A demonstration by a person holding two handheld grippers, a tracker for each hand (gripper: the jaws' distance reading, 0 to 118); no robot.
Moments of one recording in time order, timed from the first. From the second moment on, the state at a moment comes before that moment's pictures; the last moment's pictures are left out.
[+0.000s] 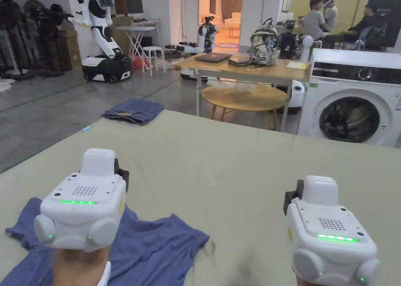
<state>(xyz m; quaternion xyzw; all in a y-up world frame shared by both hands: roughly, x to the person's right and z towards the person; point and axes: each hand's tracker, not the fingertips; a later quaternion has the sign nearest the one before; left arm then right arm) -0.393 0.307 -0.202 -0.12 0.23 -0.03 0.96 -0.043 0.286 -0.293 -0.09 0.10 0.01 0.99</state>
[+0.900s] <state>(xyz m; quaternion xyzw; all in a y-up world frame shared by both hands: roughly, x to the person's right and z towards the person) -0.521 0.190 -0.217 -0.47 0.17 0.15 0.85 -0.091 0.244 -0.301 -0.18 0.16 0.04 0.97</state>
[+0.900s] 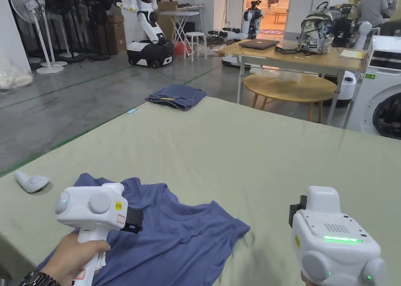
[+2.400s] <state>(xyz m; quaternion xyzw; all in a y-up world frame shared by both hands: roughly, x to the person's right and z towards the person) -0.383 0.380 -0.252 -0.20 0.03 0.04 0.98 0.026 0.277 -0.297 -0.15 0.07 0.00 0.99</state>
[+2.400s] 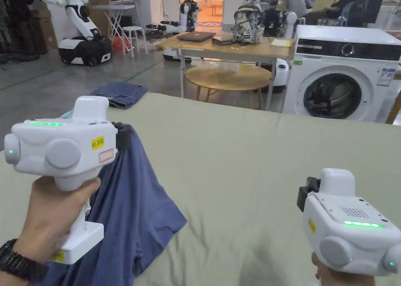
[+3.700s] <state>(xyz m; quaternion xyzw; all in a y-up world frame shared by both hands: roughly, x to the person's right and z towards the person) -0.014 0.270 -0.325 -0.31 -0.31 0.06 0.90 0.240 0.273 -0.216 -0.17 -0.12 -0.03 0.98</state>
